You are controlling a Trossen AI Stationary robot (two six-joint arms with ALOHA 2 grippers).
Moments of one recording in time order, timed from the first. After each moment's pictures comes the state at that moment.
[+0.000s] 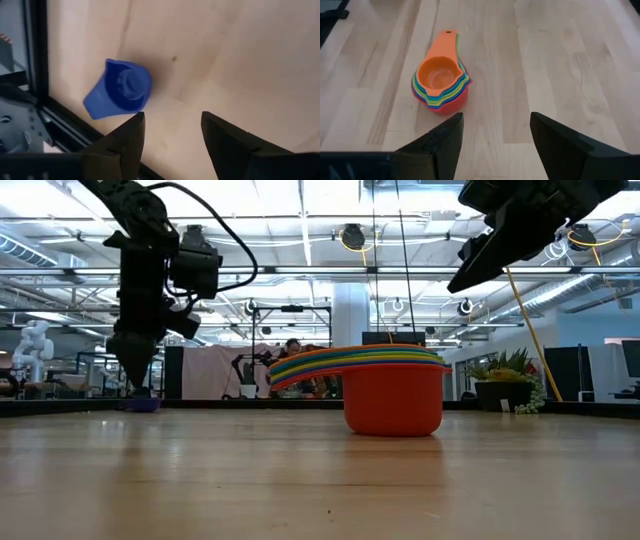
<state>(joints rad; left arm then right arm) 0.42 1.42 0.79 -0.91 -0.43 0.05 0.08 0.96 0.66 -0.41 0.05 0.06</state>
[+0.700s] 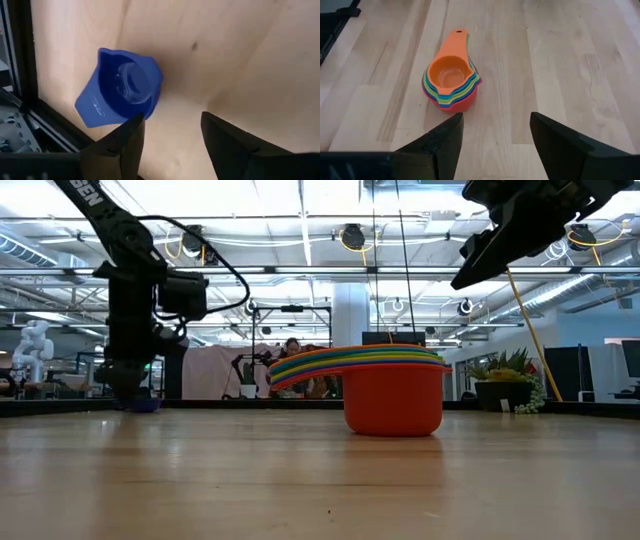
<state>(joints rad) 0.53 1.42 0.63 -0.68 -0.45 0.20 0.12 0.96 0.66 -0.41 0.05 0.07</state>
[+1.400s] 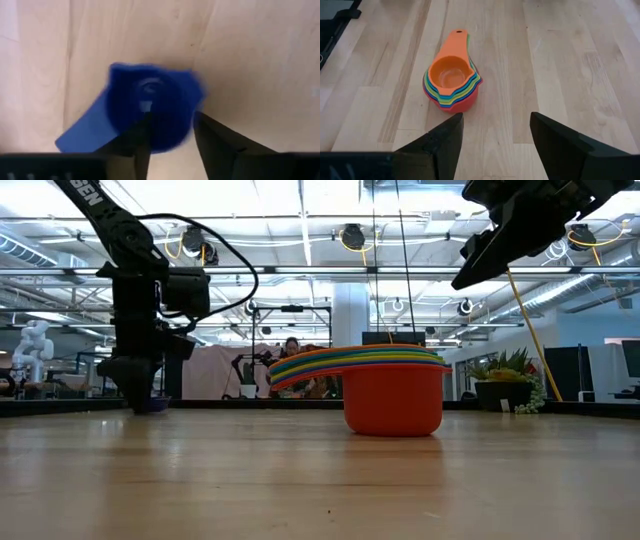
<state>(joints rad) 0.53 1.42 0.63 -0.63 -0.23 0.29 0.12 0.96 0.66 -0.41 0.05 0.09</state>
